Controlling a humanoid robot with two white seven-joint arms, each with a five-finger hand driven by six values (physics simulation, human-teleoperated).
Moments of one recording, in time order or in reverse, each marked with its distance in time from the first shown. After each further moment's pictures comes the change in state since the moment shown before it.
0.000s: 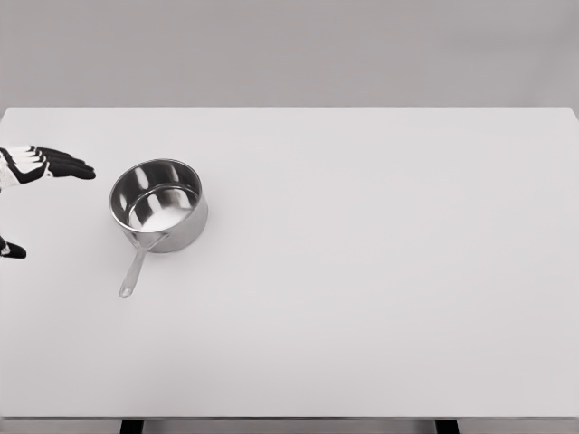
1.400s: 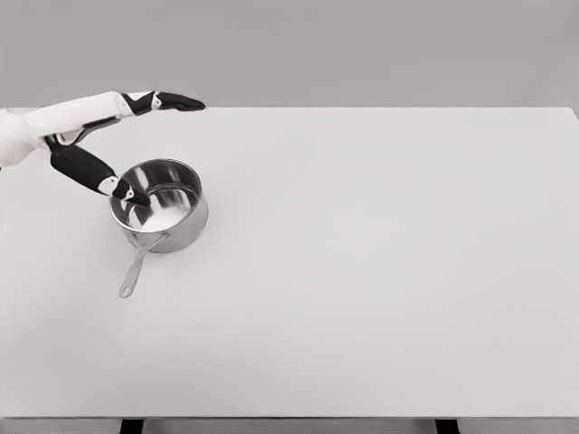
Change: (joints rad) left arm -0.923 -0.340 -0.913 0.162 0.310 0.087 -0.011; right arm 0.000 0.000 0.000 0.000 0.000 0.000 0.000
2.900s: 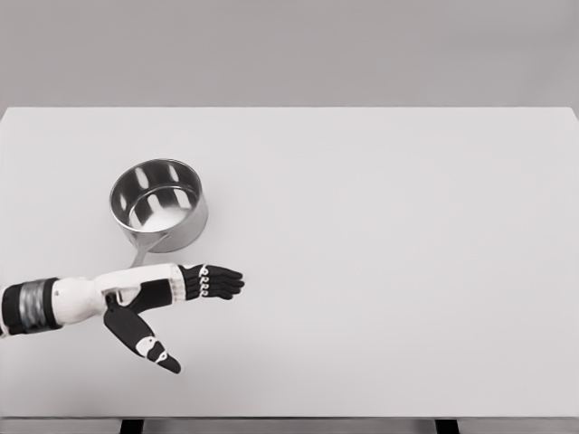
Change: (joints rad) left arm 0.456 0.009 -0.036 -0.178 0.293 0.207 -0.112; right arm 0.000 0.000 0.000 0.000 0.000 0.000 0.000
